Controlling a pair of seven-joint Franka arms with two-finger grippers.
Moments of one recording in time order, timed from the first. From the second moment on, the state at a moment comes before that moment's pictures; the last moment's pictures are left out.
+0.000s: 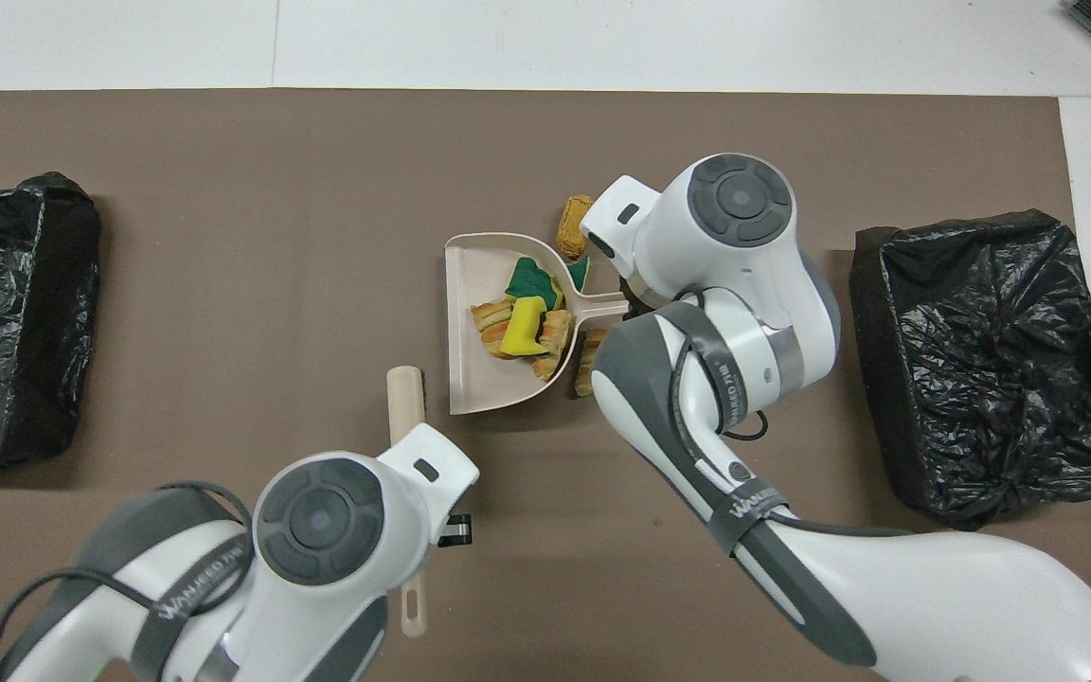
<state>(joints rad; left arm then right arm) -0.65 -0.21 -0.09 -2.28 -0.09 1.92 -0.71 0.34 0.40 0.06 -1.60 0.04 2.05 -1.25</state>
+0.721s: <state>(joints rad) -0.94 -0.21 -0.16 -2.49 -0.09 2.15 -1.05 0.02 0.27 0.05 -1.54 0.05 1.92 -1.54</state>
